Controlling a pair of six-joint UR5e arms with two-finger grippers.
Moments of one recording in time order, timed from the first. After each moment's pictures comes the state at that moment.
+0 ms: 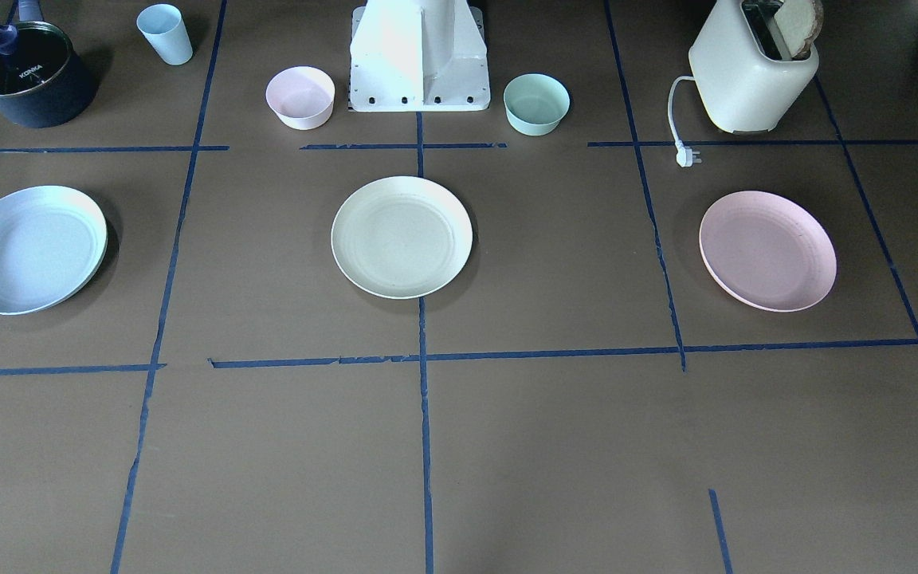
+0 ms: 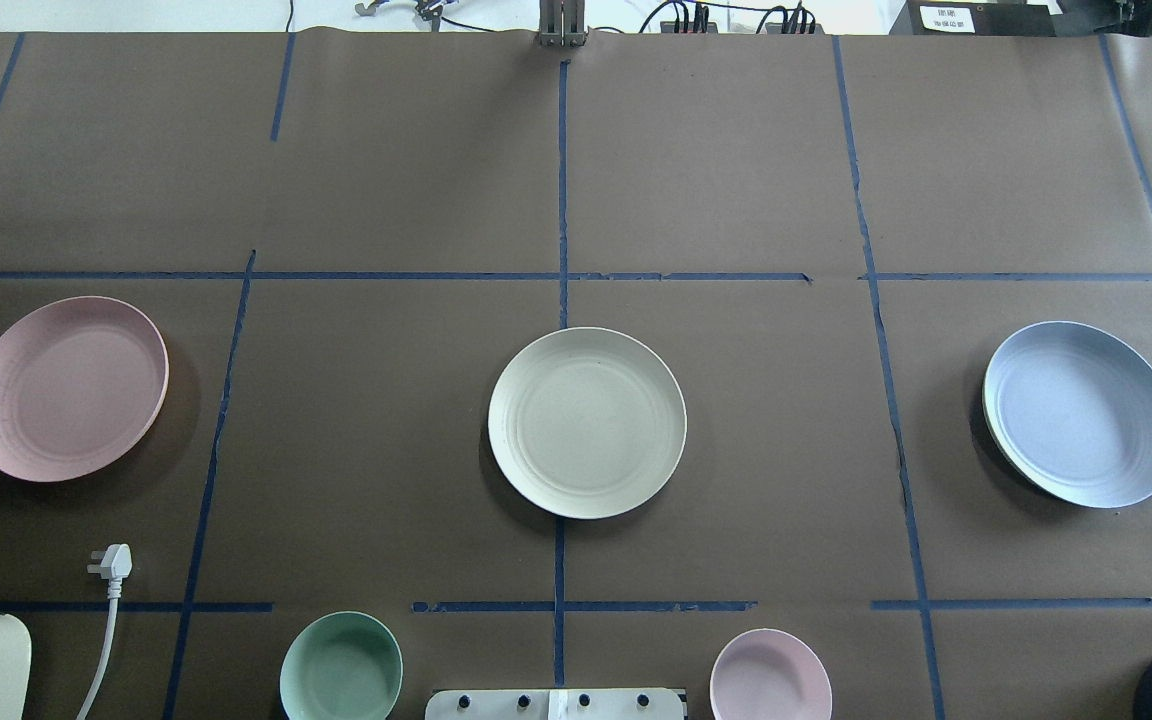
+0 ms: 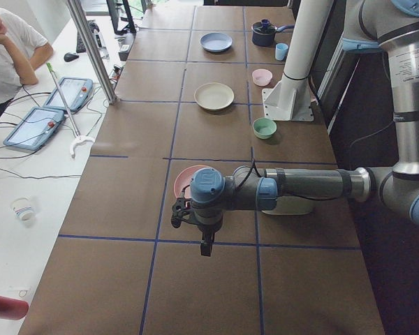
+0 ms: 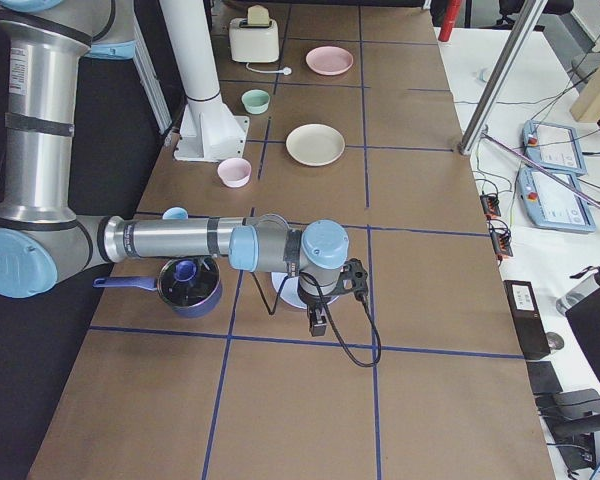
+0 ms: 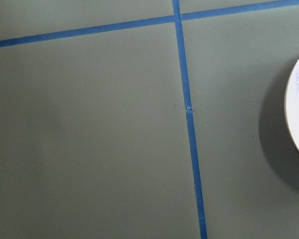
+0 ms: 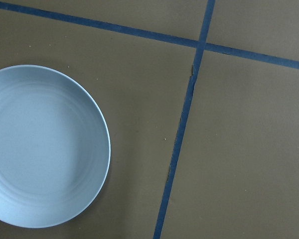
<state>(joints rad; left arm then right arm) -1.57 -1.34 -1.80 -1.56 -2.33 0.14 1.54 -1.72 1.79 -1.68 2.38 -0.21</state>
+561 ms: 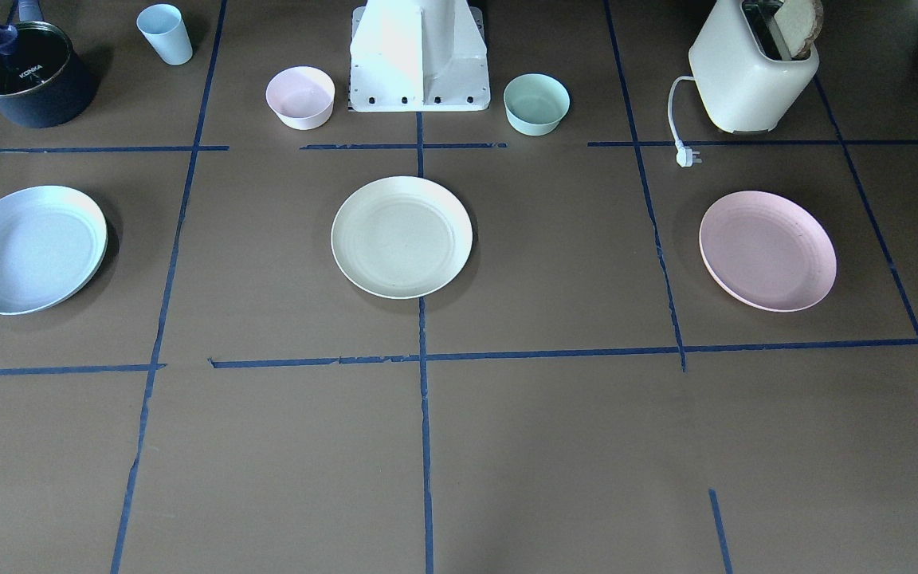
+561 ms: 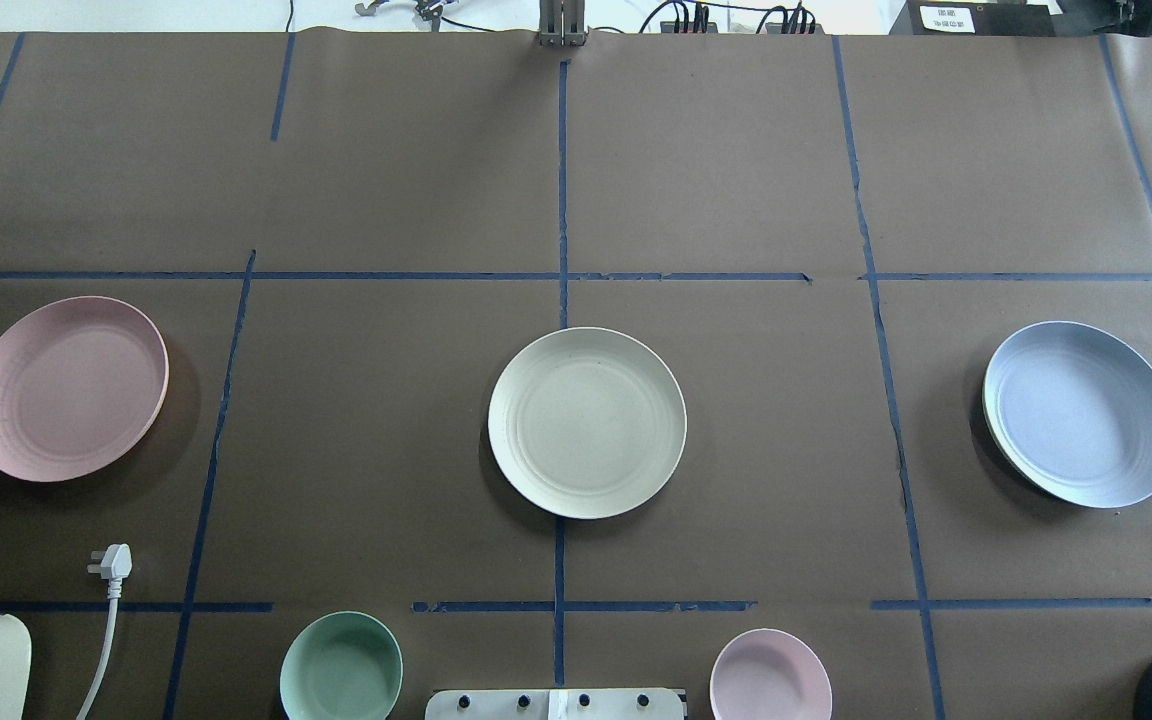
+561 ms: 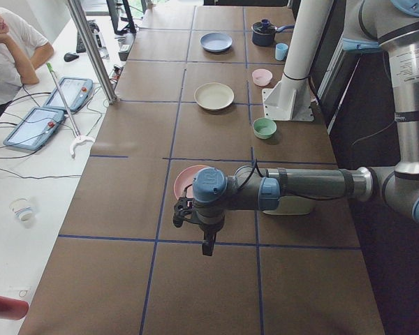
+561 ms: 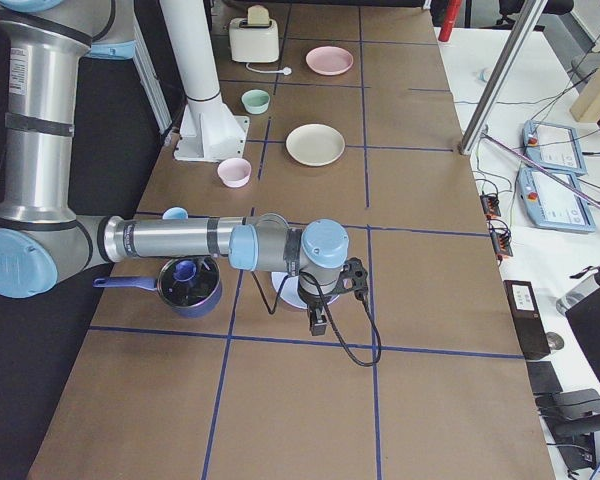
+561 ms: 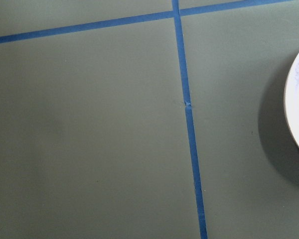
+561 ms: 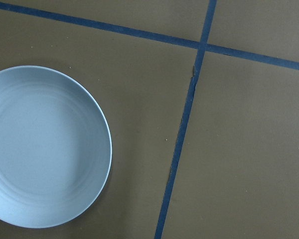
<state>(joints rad) -1.57 -1.33 -1.81 -1.57 -2.33 0.14 1.54 -1.72 1.79 -1.68 2.38 -0.21</state>
